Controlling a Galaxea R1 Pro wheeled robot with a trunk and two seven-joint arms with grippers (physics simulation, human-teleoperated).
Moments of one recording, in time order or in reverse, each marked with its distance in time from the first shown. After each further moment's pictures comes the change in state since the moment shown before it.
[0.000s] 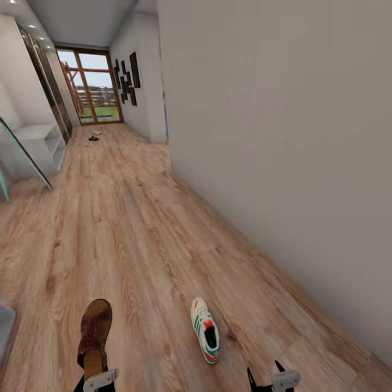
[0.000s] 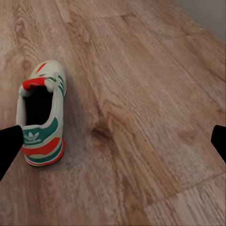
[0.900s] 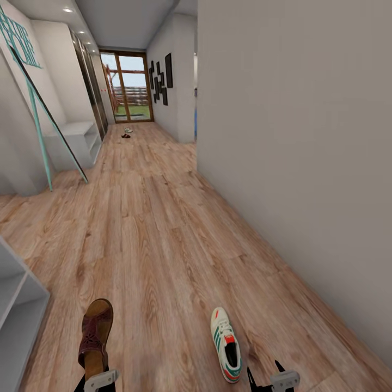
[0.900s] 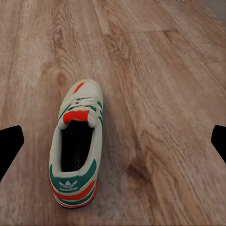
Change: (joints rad) left arm 0.000 -0.002 0.000 -0.001 -0.009 0.001 0.000; right arm 0.000 0.000 0.000 0.000 0.000 0.000 0.000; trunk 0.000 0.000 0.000
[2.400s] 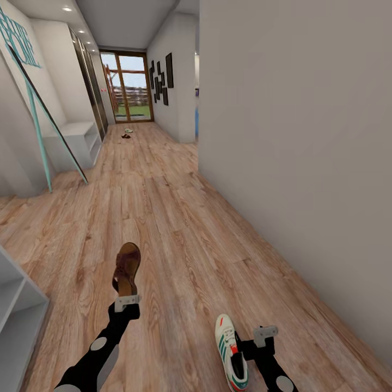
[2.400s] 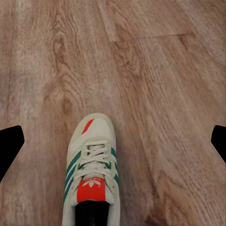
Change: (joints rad) left arm -0.245 -0.006 -0.016 -0.236 -0.003 0.410 -0.195; right arm 0.001 0.037 0.001 -0.471 -0.003 0.592 0.001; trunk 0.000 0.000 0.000
